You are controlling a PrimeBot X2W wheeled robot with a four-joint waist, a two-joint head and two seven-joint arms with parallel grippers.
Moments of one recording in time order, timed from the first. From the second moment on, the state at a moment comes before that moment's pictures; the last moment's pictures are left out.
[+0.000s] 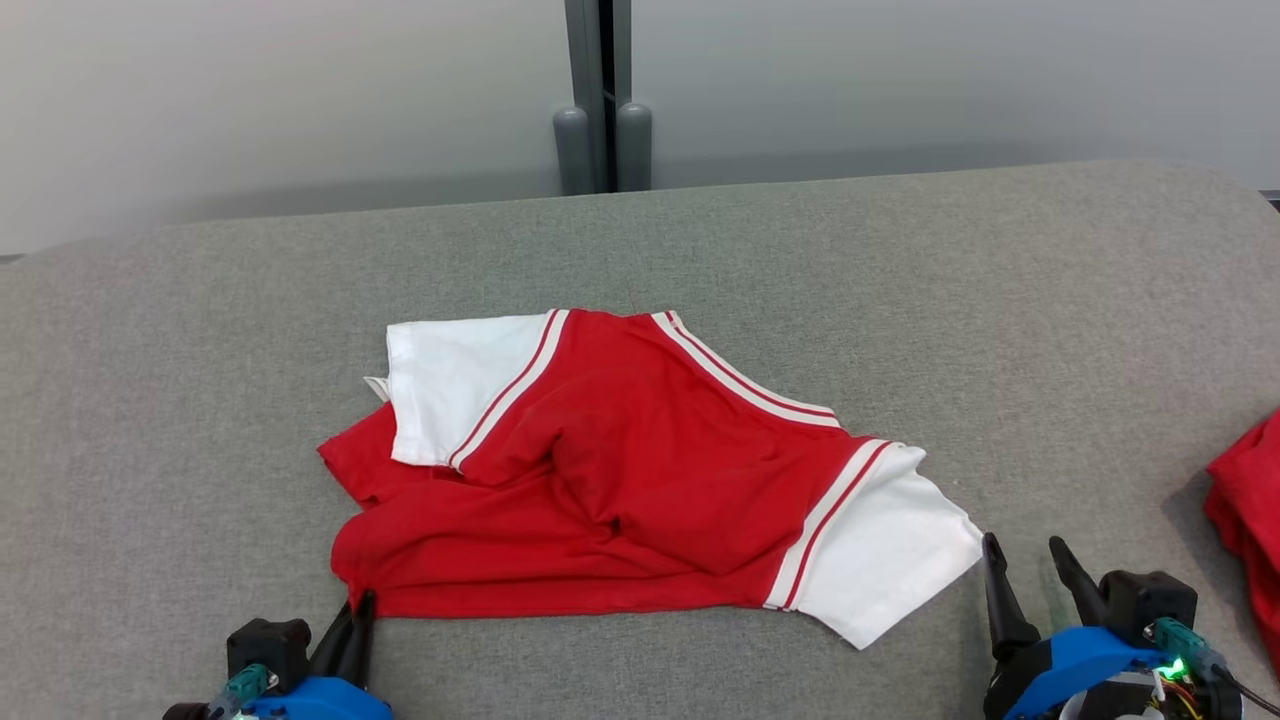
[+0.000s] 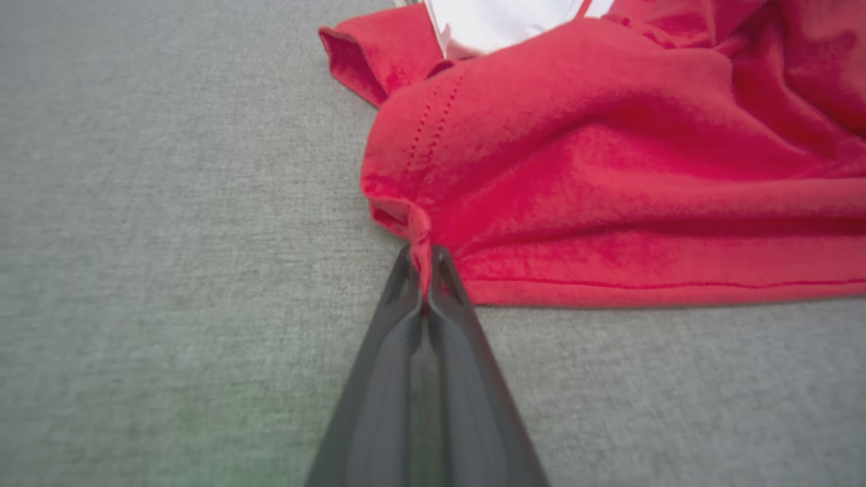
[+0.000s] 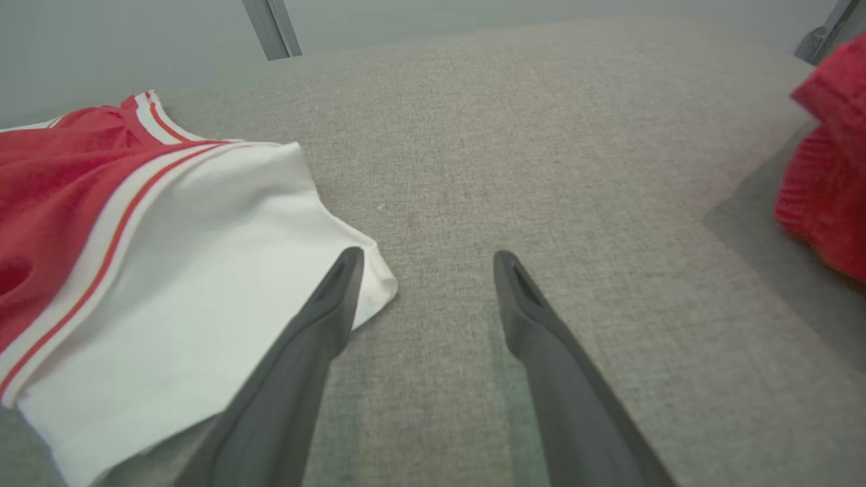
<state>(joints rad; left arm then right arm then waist) -0.19 0.21 -0.29 0.81 -0.37 -0.13 -0.27 -0.17 -0.05 -0.10 0.62 0.12 0.13 -0.26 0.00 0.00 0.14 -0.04</state>
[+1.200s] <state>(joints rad) -0.31 0.32 -0.20 0.20 -0.52 -0.13 -0.26 -0.39 -0.05 -0.04 0.15 0.37 0.13 -0.26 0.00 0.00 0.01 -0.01</state>
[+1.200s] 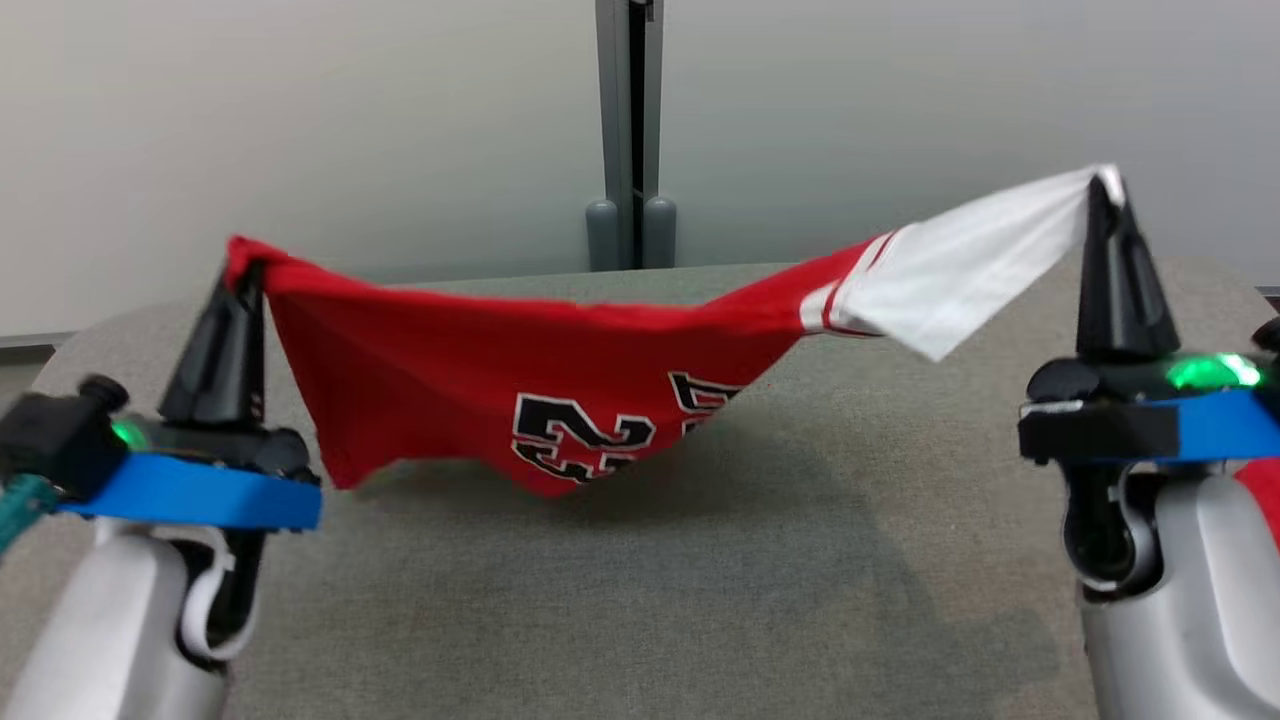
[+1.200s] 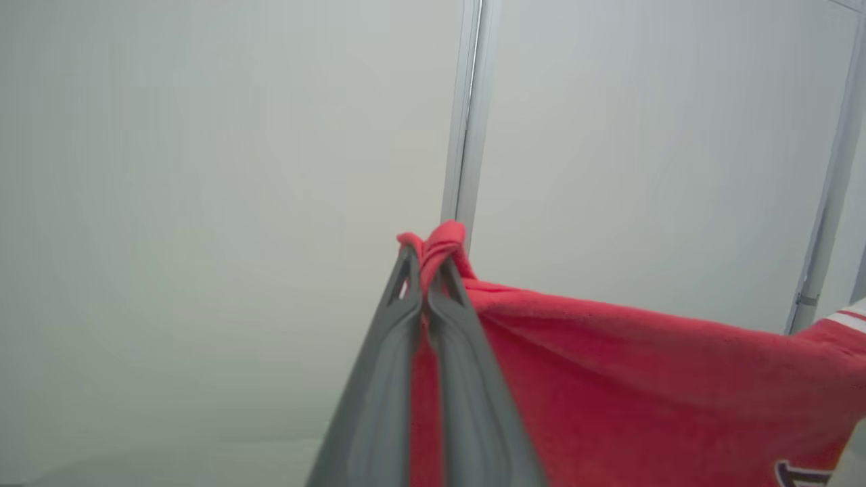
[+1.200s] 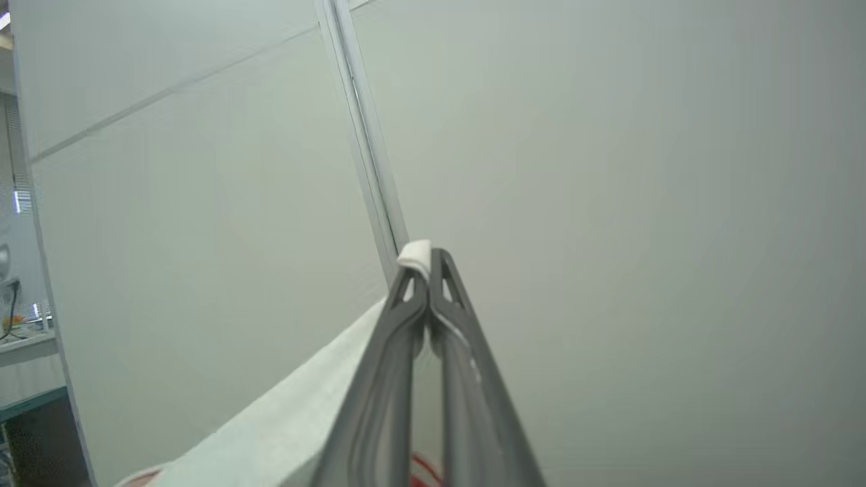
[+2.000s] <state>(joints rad) -0.99 0.47 -0.10 0.22 -0.57 -0.08 -0.10 -1.15 -0.05 -0.14 0.27 0.15 0.13 -0.23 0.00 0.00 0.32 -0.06</state>
